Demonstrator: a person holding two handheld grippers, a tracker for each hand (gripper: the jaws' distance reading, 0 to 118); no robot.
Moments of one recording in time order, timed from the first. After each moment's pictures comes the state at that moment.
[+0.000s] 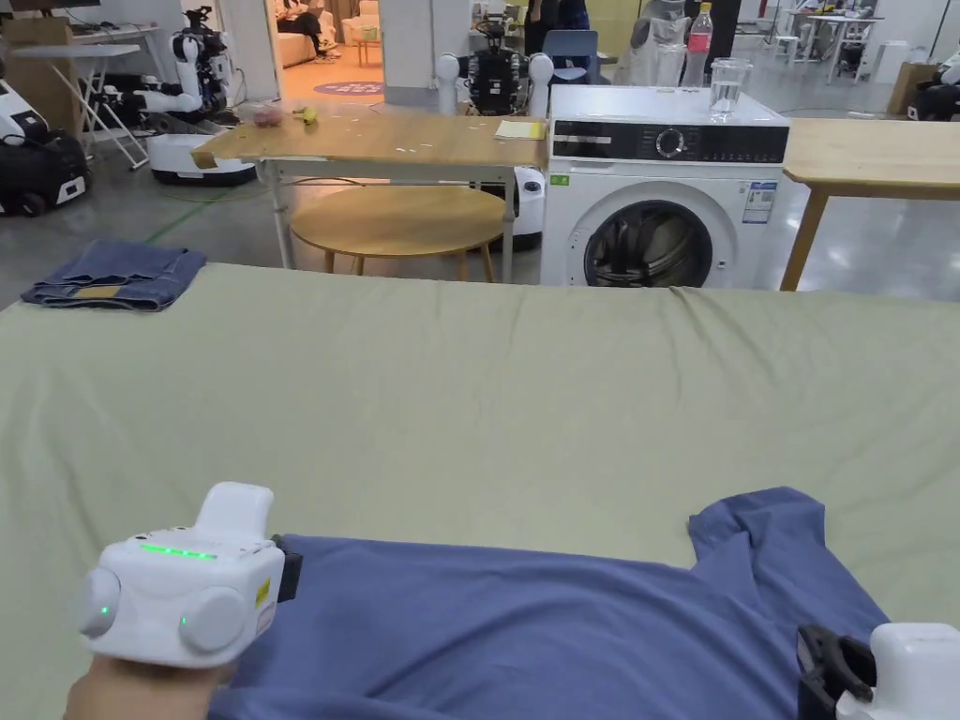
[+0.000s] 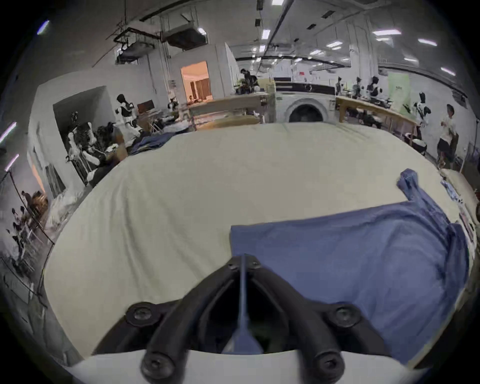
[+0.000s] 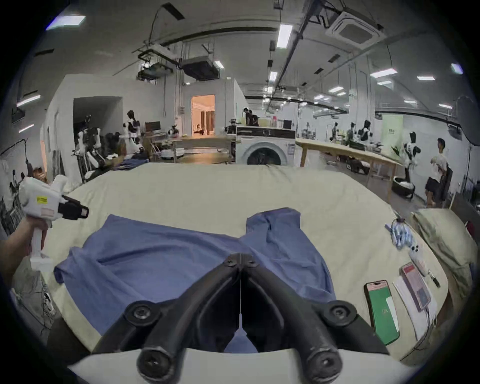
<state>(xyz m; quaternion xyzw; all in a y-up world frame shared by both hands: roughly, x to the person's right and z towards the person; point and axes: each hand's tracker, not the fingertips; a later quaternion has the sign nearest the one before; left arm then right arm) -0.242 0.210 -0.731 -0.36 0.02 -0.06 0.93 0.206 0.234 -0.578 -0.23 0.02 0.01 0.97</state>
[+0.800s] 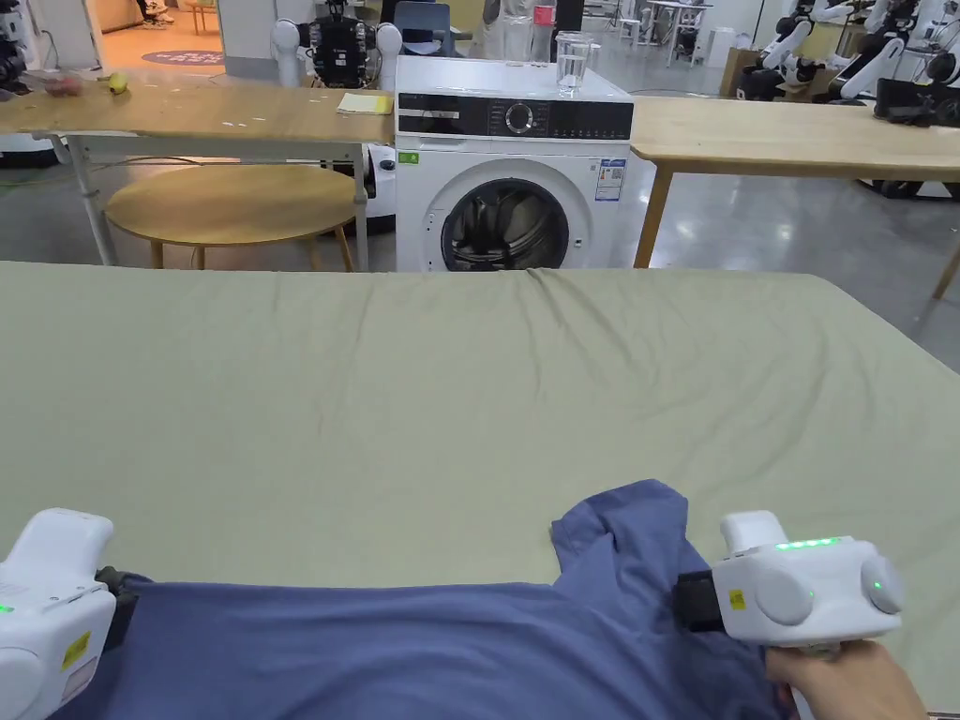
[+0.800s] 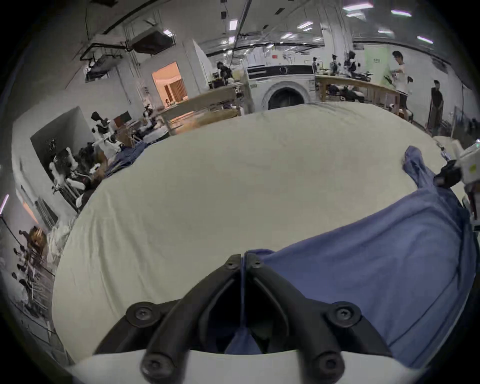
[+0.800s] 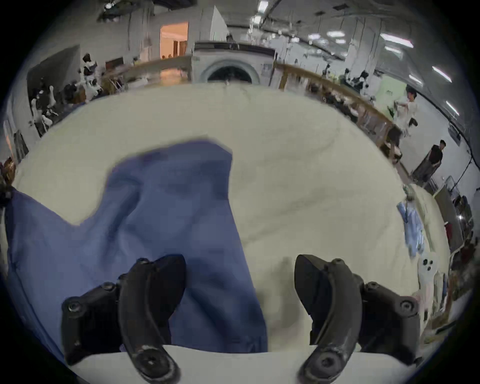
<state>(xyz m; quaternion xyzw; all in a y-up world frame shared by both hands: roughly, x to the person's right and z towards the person) -0.194 0.210 -0.759 -0.37 -0.04 -0.12 0.92 0.336 0.136 -0.795 -0.48 -0.07 0.02 0.87</state>
